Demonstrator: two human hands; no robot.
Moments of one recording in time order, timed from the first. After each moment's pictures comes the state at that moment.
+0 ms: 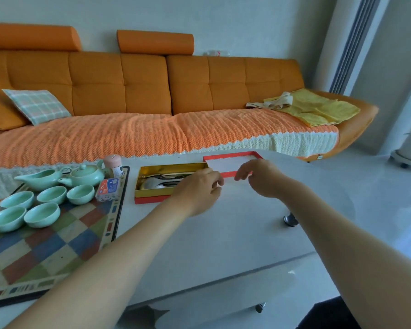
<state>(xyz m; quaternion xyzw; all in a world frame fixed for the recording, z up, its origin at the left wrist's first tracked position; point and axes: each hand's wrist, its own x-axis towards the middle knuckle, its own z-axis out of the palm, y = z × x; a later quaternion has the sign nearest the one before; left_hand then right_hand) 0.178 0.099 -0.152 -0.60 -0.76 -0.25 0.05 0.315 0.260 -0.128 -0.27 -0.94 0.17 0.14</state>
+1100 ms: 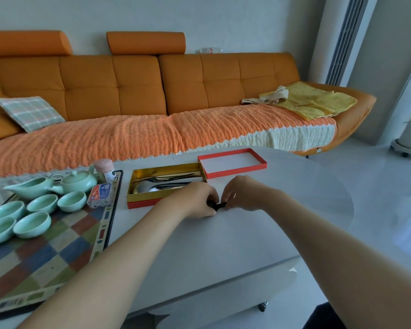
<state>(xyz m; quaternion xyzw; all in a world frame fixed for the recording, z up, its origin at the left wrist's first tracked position) 0.177 0.112 -0.154 -0.60 -0.79 -0.10 -0.12 0.301 0.237 -0.148 -0.22 -0.96 0.17 -0.02</state>
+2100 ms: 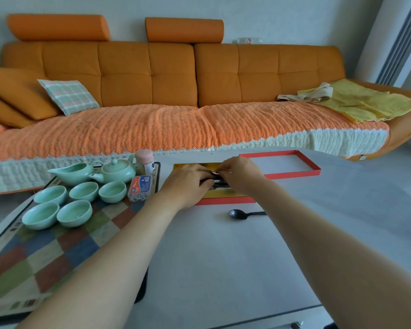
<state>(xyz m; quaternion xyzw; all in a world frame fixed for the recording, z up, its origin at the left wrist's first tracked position) 0.052 0.064 -0.178 -0.52 -0.83 -0.20 0.02 0.158 0.207 -0.159 -0.24 -0.94 0.18 0.14</state>
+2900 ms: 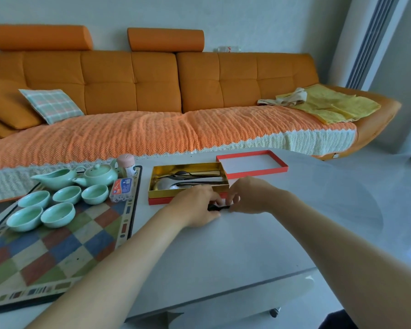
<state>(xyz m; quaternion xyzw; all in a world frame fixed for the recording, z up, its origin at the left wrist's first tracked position) 0.141 0.076 -0.177 -0.60 -0.79 -0.13 -0.04 0.268 0.218 -0.148 -0.16 -0.98 0.08 -0.03</state>
